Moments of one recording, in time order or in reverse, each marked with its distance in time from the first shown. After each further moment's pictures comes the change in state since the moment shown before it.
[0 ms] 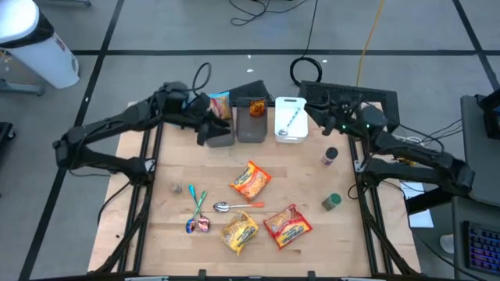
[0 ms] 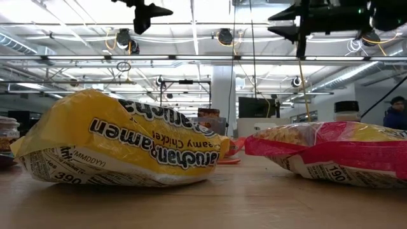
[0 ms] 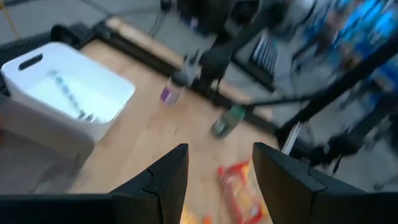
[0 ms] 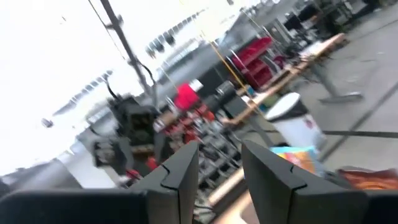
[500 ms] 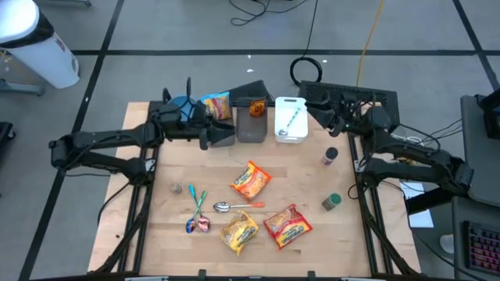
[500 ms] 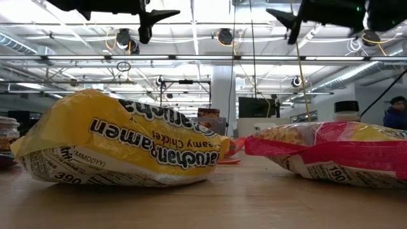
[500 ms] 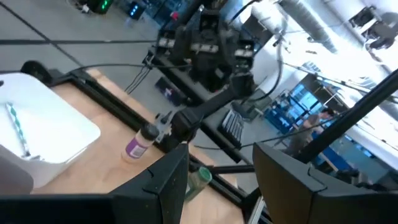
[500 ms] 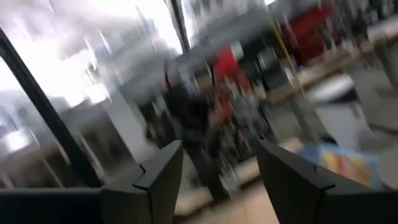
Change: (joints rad) left arm -0.103 -0.060 -0.362 0.678 -0.168 -0.305; right arm -0.023 0.051 0.026 0.207 -0.202 0.072
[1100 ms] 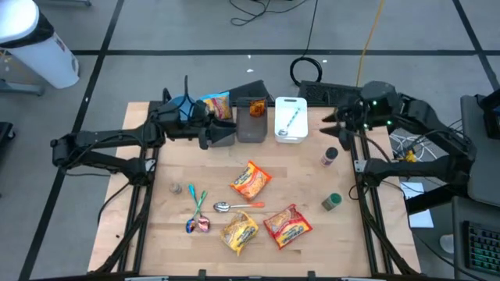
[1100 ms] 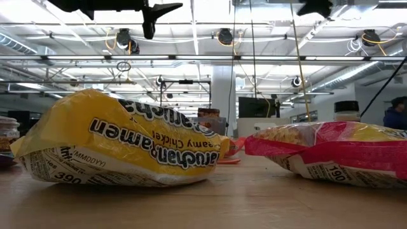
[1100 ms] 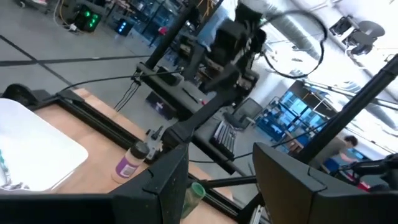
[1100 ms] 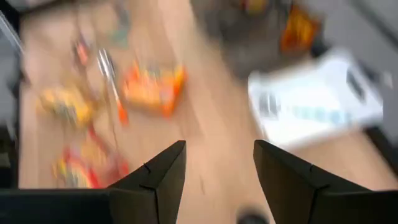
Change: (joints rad) left arm -0.005 0.021 0.005 0.093 0.001 0.020; right arm 0.122 0.083 0.806 -1.748 0.143 -0.690
